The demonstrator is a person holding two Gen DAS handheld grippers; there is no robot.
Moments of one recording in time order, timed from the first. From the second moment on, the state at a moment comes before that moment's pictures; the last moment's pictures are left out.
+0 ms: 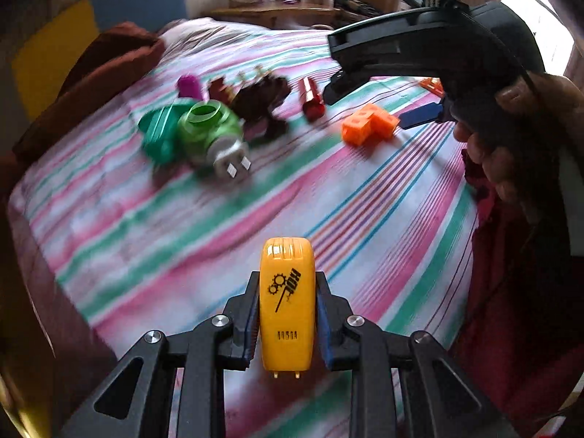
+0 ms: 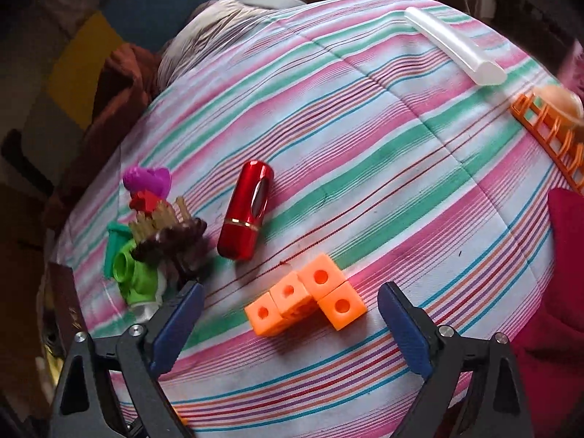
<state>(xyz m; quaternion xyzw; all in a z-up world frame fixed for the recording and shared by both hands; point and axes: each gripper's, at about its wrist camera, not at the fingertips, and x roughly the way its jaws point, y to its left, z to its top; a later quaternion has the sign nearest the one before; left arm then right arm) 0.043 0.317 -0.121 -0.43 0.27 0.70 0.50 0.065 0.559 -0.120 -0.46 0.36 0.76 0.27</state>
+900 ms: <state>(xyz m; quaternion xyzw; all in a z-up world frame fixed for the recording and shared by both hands) -0.022 0.143 -0.035 -0.43 0.06 0.83 0.35 0.046 0.518 -0.135 -0.55 0.19 0.76 0.31</state>
